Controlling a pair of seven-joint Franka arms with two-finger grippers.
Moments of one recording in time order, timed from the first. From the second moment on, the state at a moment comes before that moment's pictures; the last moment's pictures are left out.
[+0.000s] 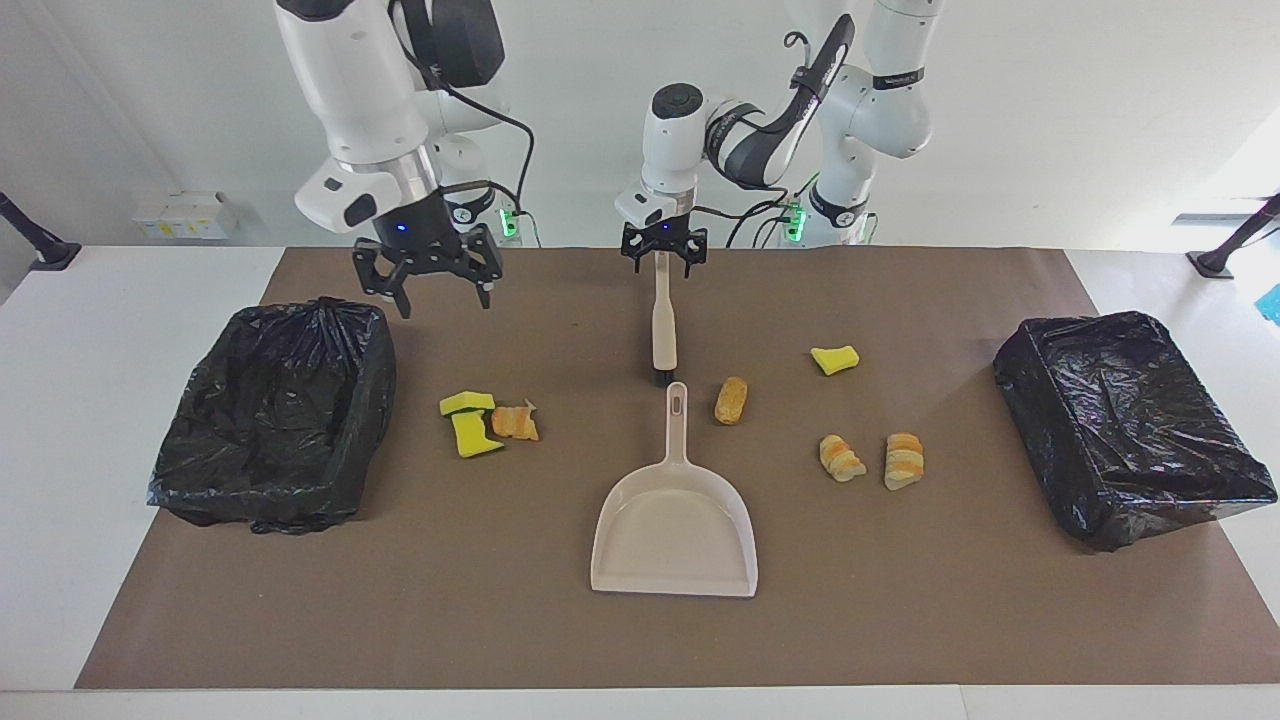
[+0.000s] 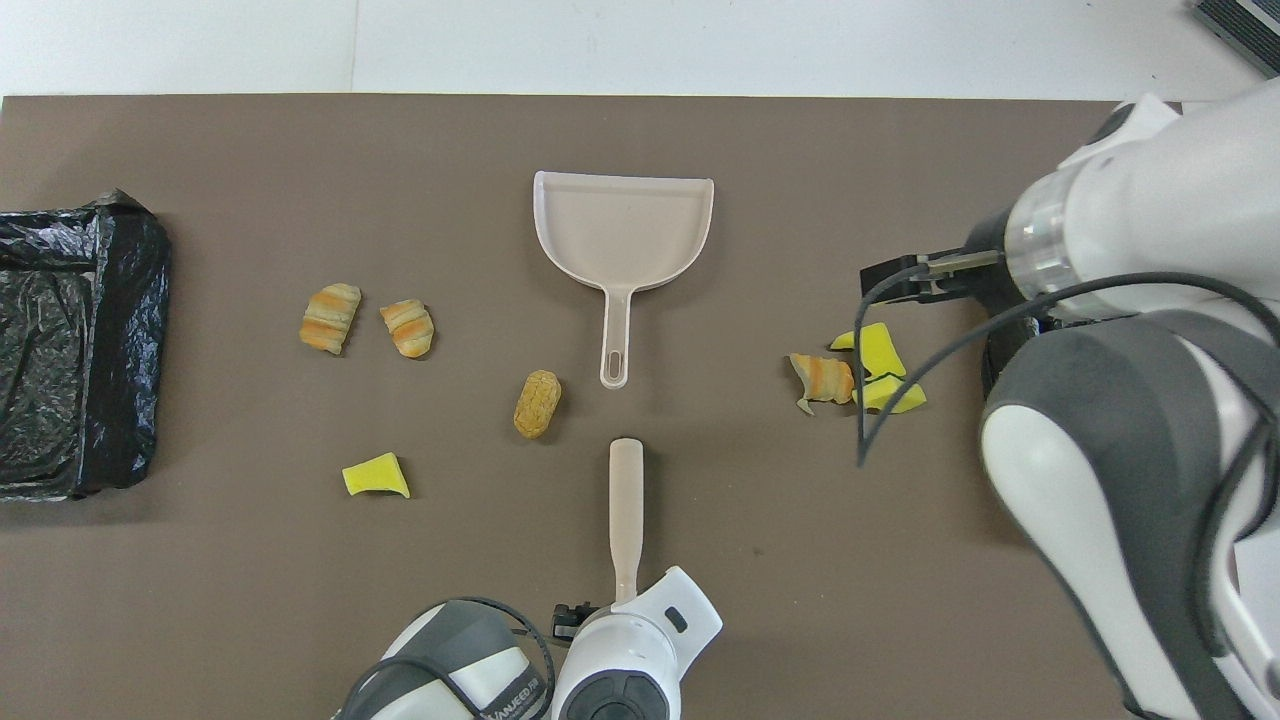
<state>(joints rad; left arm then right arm) -0.94 -0.07 -0.07 -2.37 -0.03 2.32 -0.81 0.26 0.10 0.00 -1.58 0.08 1.82 0.16</state>
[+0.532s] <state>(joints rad) -0.94 -0.04 -0.07 -2.37 -0.02 2.33 -0.81 0.38 0.35 0.02 -1.50 0.10 1.93 0.47</state>
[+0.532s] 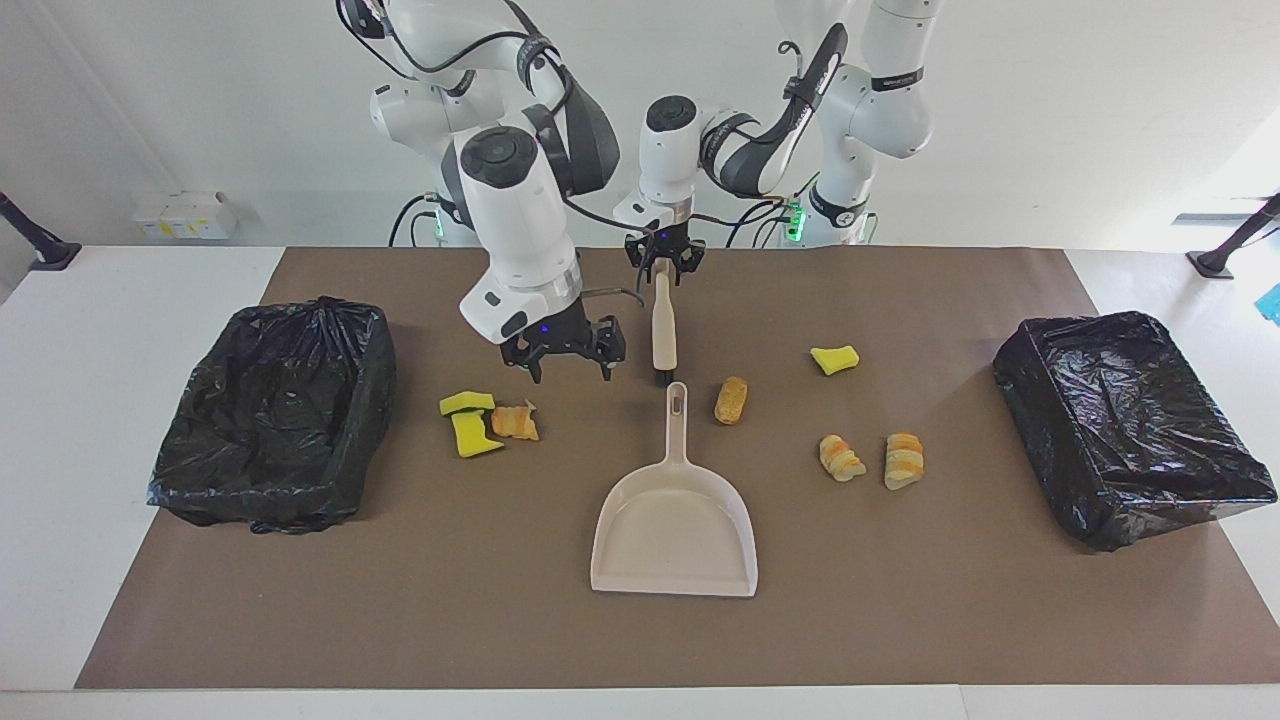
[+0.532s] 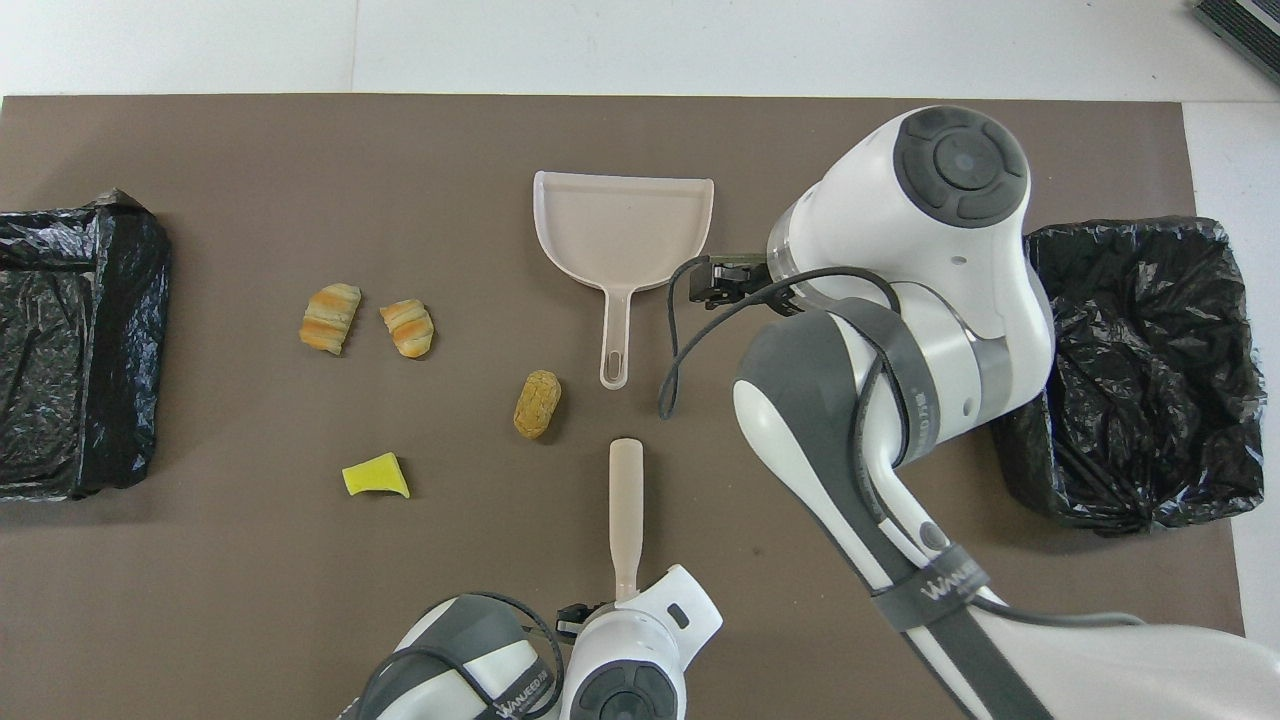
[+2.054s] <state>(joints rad) -0.41 -0.34 -0.03 -2.38 0.10 1.93 -0.29 0.51 0.66 0.07 -1.33 0.05 2.02 0.70</state>
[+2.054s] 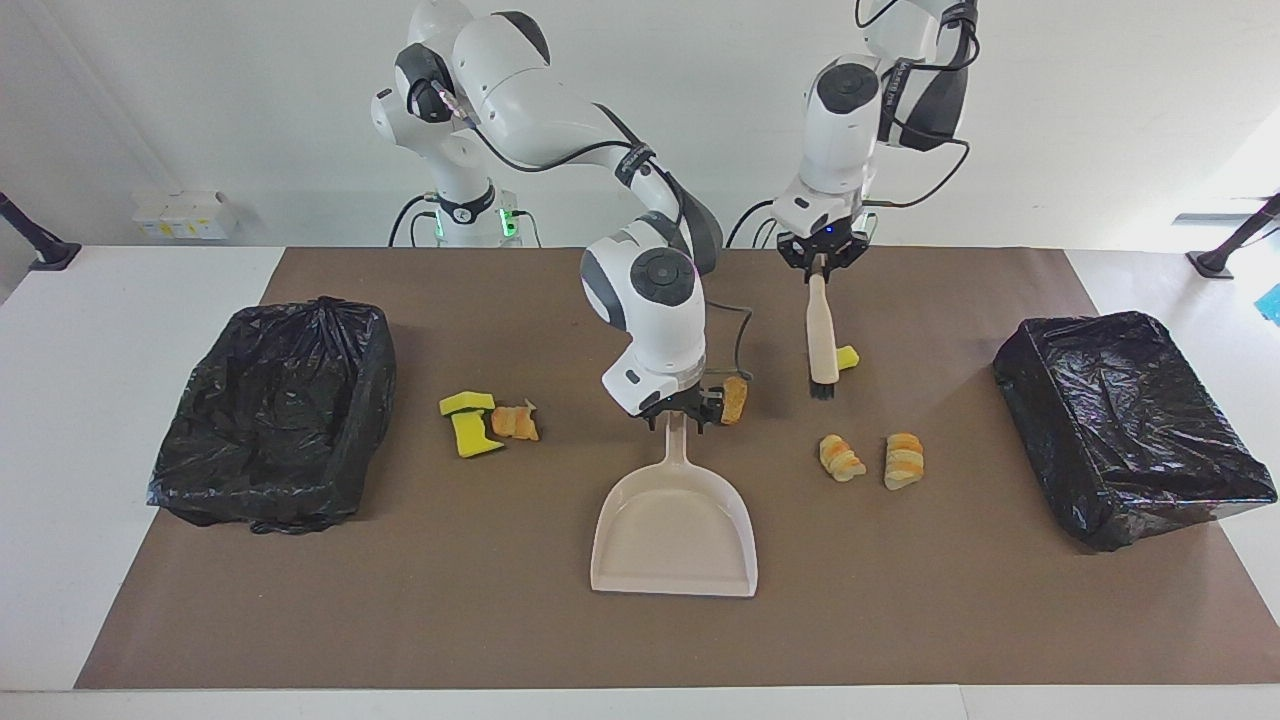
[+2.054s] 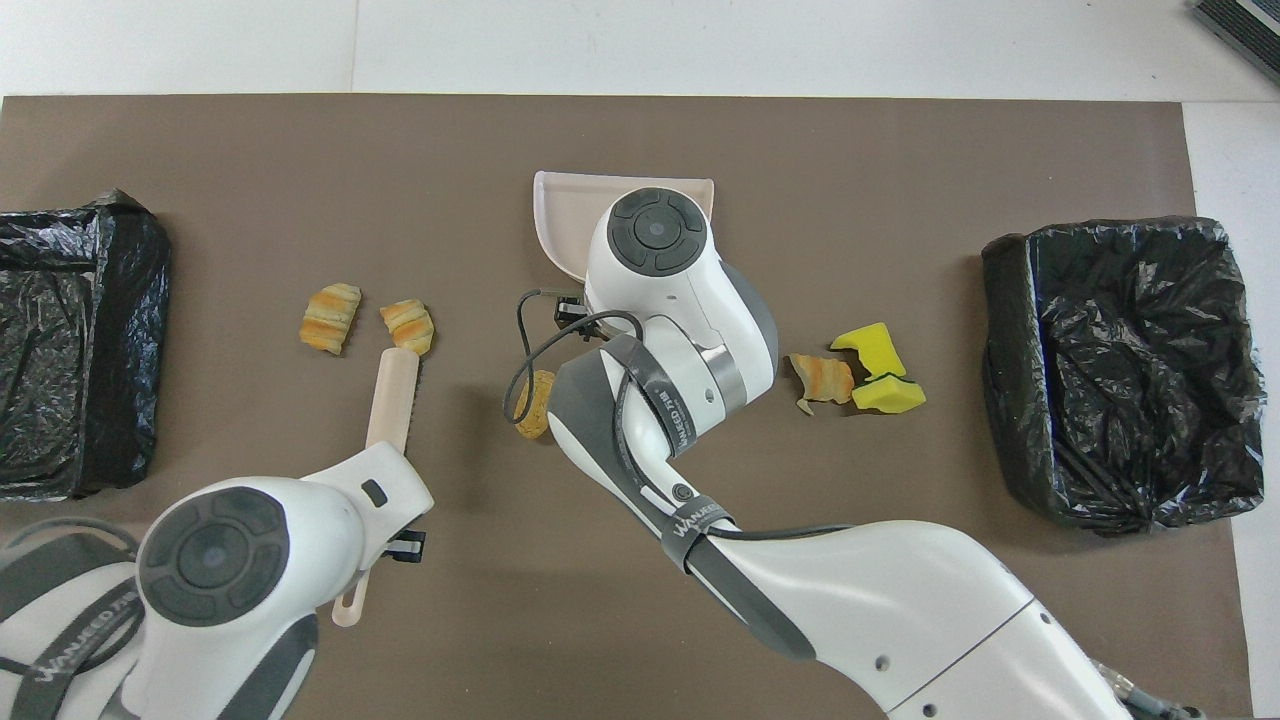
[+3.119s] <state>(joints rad) 0.07 0.01 -0.03 -2.14 0.10 2.15 0.39 0.42 0.39 0.06 -1.42 0.05 1.71 0.14</state>
